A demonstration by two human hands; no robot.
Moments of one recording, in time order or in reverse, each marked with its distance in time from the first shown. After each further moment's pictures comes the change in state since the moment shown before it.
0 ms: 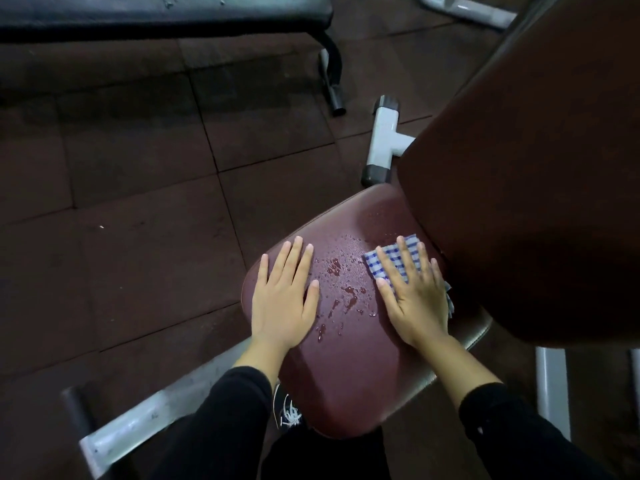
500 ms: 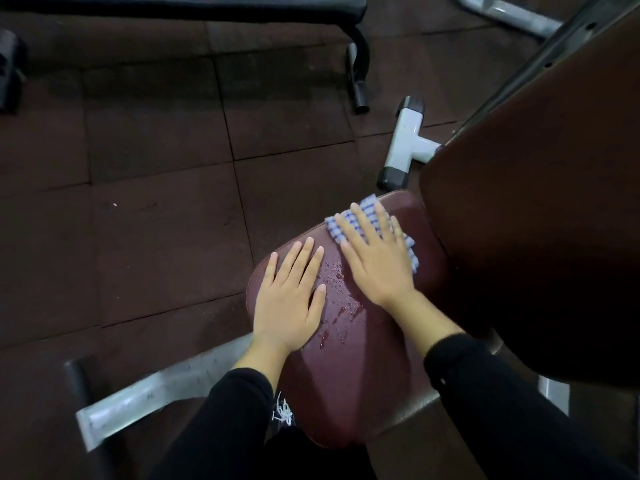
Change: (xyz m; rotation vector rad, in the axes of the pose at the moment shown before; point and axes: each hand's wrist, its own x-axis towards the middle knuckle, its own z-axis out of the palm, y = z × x) left_hand 0.000 -0.003 0.002 -0.001 0.040 0.010; right_hand 0.079 -0.056 -0.013 -0.027 0.023 -0.276
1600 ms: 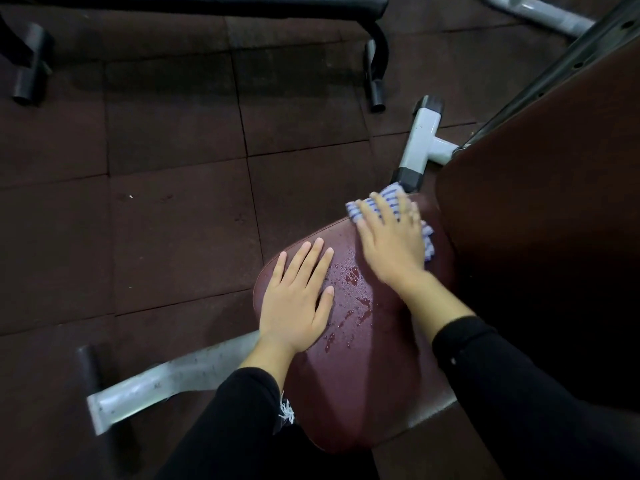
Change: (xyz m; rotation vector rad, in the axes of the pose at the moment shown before) left_hand -0.001 0.002 0.002 -0.016 0.014 -0.002; right_hand 0.032 0.006 -0.002 0.029 0.037 0.102
